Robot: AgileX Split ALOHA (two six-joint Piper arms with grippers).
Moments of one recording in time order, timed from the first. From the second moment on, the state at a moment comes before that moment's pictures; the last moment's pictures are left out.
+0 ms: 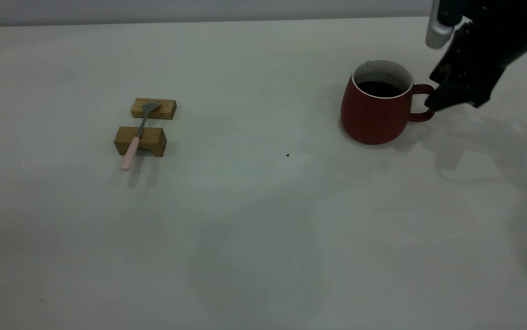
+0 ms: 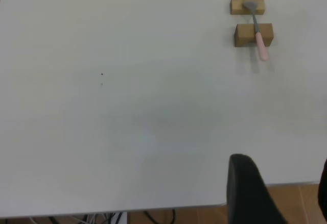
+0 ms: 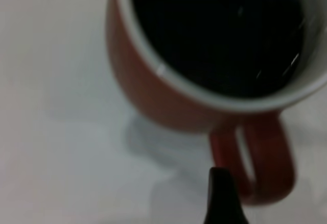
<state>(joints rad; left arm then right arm) -0.04 -0.02 -0.50 0.03 1.15 0.02 0.00 2.30 -1.27 0.97 0.41 -2.13</state>
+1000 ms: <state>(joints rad) -0.04 -0.02 -0.50 0.03 1.15 0.02 0.03 2.36 -1.33 1.07 0.46 -2.13</state>
